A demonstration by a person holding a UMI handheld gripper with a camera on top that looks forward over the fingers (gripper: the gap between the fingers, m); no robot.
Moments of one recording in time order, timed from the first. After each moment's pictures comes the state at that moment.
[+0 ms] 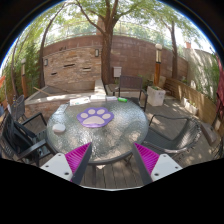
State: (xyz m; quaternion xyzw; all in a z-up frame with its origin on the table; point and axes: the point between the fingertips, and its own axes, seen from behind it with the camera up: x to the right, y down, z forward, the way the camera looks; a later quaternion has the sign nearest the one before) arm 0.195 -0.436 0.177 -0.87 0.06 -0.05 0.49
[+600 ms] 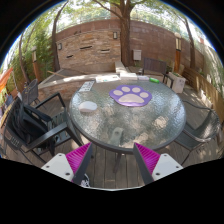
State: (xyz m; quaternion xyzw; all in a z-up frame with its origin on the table) arm 0.022 -0.407 0.075 -0.91 0.00 0.02 0.40
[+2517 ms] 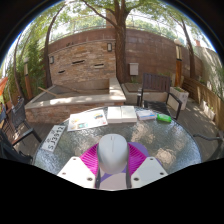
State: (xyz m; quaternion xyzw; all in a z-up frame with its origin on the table) arm 0.103 0.023 0.093 -0.88 0.02 0.01 0.48
